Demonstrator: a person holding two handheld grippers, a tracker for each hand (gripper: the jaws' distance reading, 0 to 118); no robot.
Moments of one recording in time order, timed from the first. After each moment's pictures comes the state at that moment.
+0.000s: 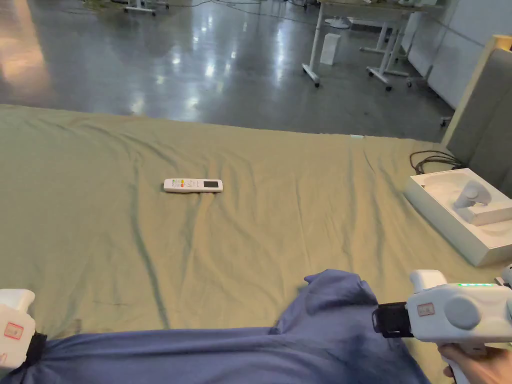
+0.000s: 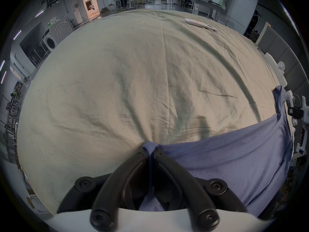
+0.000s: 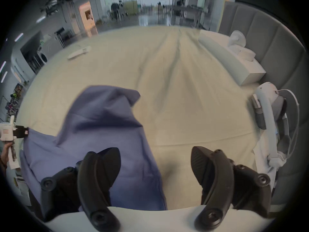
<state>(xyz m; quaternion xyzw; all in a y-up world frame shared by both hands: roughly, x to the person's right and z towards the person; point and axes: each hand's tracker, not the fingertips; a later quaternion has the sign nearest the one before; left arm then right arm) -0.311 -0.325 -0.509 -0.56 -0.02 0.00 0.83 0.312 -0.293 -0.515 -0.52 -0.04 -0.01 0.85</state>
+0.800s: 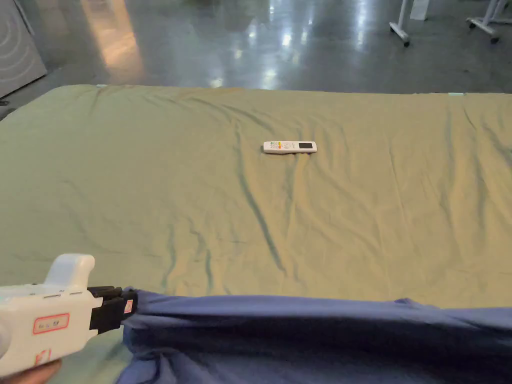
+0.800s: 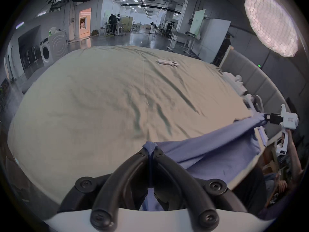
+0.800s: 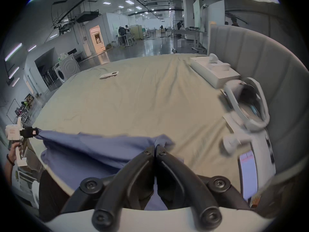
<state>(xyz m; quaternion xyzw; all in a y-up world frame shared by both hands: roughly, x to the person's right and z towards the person) -0.377 -0.229 -0.314 -0.43 -0.13 0.07 0.89 0.270 -0.180 -0.258 -0.38 0.00 -0.05 0.92</state>
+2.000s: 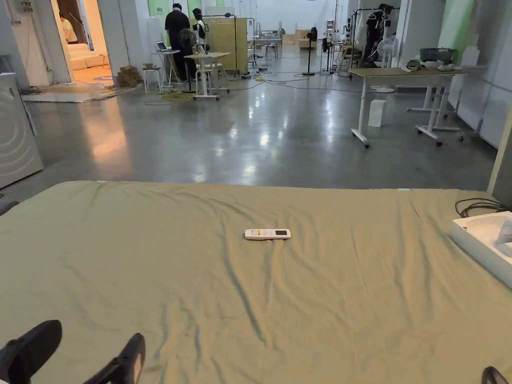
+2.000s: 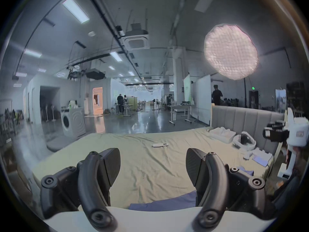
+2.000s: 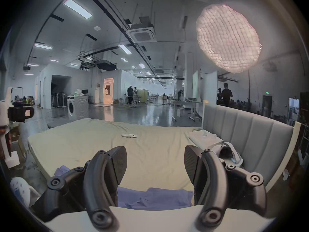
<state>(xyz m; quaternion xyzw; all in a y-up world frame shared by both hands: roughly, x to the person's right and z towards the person) -0.279 -0.089 -0.122 -0.03 -0.09 -0.03 1.00 0.138 -0.088 -0.095 -0.05 -0.01 0.04 1.00</state>
